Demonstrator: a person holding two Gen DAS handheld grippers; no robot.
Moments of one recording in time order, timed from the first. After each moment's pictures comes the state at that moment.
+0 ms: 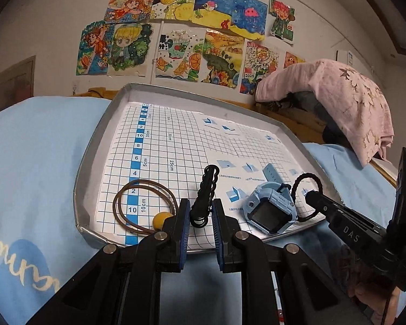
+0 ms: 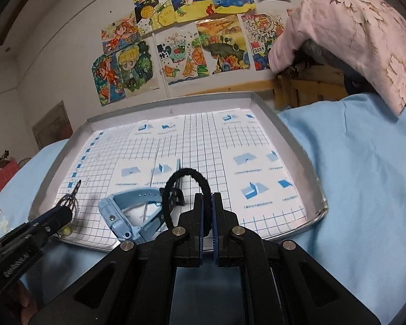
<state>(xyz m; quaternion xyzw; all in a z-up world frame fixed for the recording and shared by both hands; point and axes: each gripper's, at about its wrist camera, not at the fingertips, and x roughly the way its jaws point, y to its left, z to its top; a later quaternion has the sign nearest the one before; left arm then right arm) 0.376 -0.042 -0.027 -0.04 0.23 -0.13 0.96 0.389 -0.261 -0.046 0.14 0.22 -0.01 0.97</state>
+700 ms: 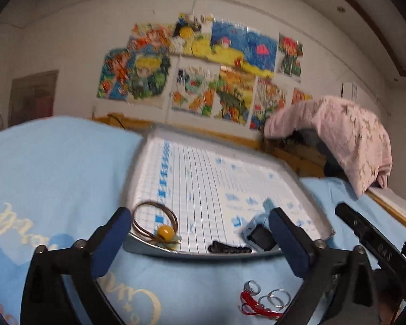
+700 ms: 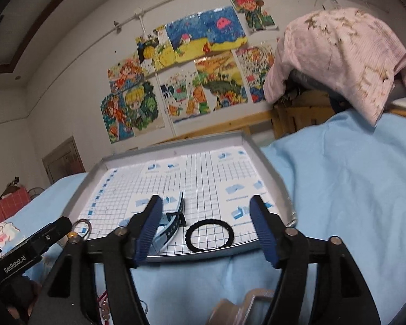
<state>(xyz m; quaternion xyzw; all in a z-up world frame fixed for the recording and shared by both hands) 0.318 -0.021 0.000 -0.08 0.13 -0.09 0.98 0.333 -0.290 -0.037 0.17 0.11 -0.01 0.98</state>
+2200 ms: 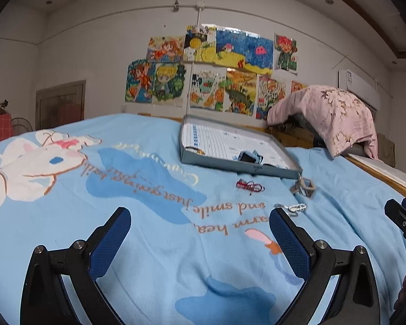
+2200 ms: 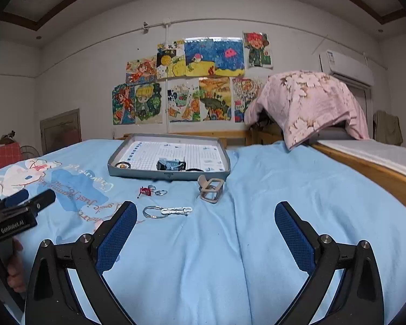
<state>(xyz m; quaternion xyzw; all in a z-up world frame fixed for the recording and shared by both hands) 0.082 0.013 -0.019 -0.04 0.16 -0.05 0.99 0.045 -0.267 -0.001 0.05 0.11 -0.07 0.99</state>
